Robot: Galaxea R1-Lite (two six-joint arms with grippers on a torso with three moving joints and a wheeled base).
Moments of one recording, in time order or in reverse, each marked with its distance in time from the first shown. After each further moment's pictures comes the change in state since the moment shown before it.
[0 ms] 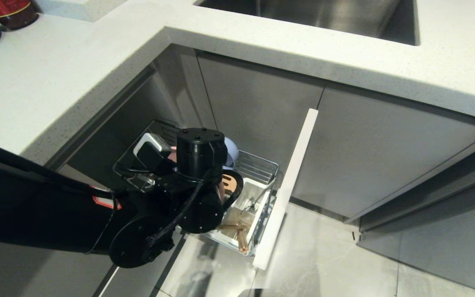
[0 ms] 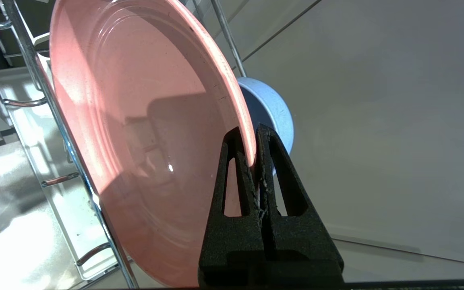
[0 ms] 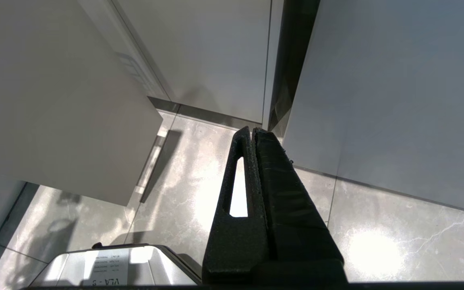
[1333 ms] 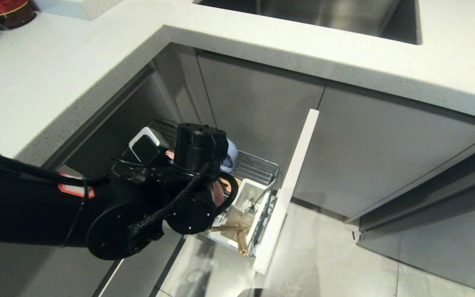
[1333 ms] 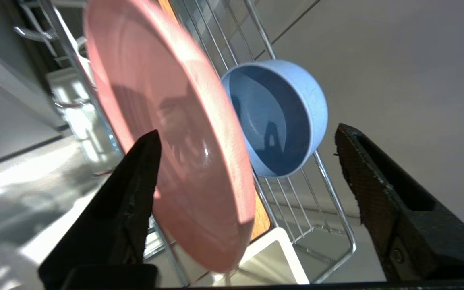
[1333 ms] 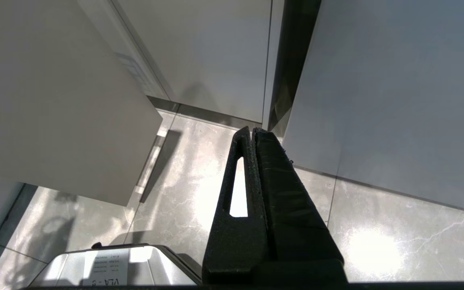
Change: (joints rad) left arm -0.032 -0.084 -0.053 0.283 0.012 0.002; right arm 0.000 0.000 0.000 0.000 0.000 0.000
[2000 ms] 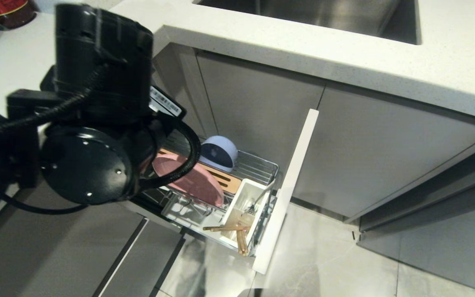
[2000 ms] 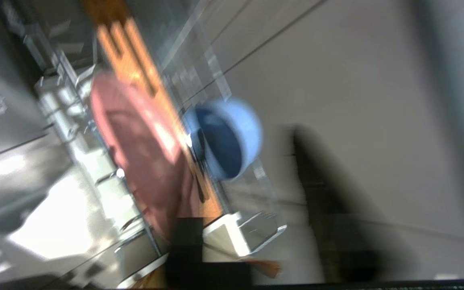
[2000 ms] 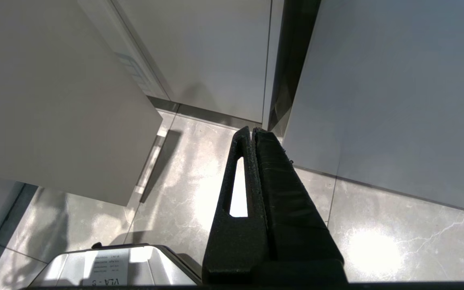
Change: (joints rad) left arm -0.060 -0.264 -0.218 0.410 -0.002 -0.036; right arm 0.000 0.000 0.000 0.000 0.000 0.000
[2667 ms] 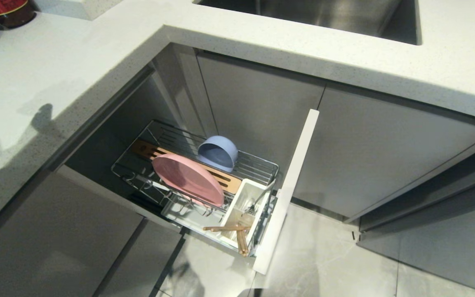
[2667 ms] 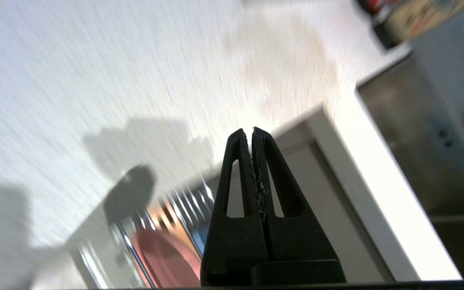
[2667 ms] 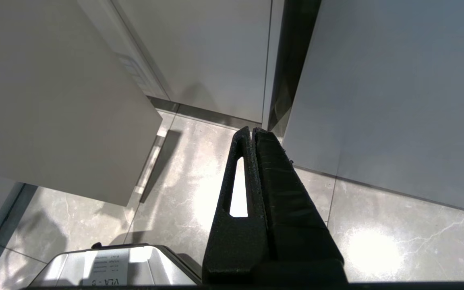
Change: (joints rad) left arm 0.312 -0.391 -0.069 -0.007 -0.229 0.424; right arm 0.000 0.000 0.000 0.000 0.000 0.000
